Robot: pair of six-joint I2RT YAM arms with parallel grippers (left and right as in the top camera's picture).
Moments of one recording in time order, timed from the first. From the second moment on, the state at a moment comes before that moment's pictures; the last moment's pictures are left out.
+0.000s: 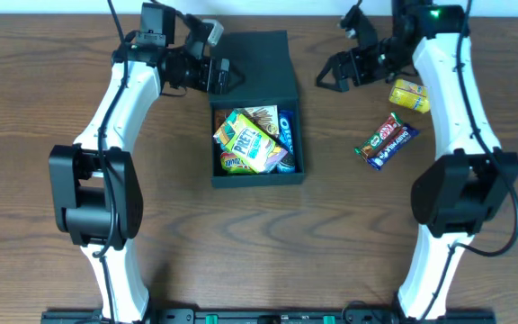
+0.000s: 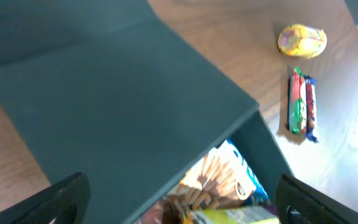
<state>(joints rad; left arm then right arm) -0.12 2.08 1.75 -0.70 0.70 0.10 0.08 2.18 2.16 -1.31 -0.62 -0.30</state>
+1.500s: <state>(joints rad) 0.02 2.08 1.76 -0.76 0.78 0.18 0.40 2.18 1.85 -1.24 -0.48 -0.61</state>
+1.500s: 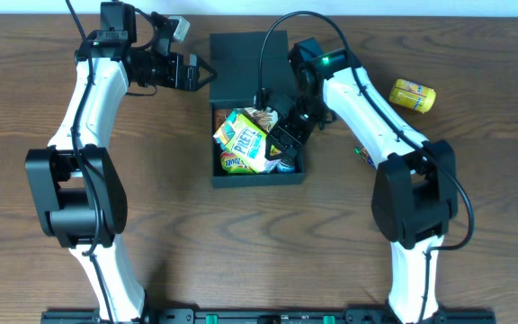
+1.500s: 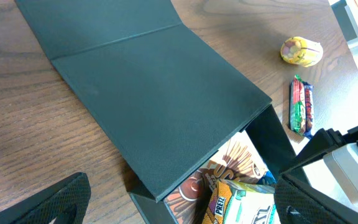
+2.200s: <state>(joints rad) 0.02 2.08 1.76 -0.76 0.78 0.18 0.40 2.19 1.83 -1.24 -0.50 -0.61</state>
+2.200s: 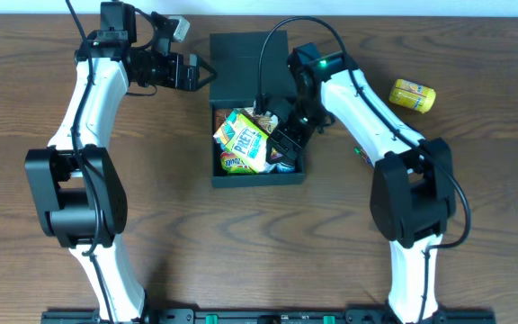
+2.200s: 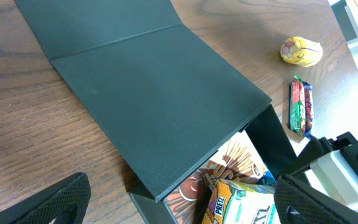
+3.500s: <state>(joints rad) 0.02 2.08 1.76 -0.76 0.78 0.18 0.44 2.22 1.83 -1.23 -0.48 -0.59</state>
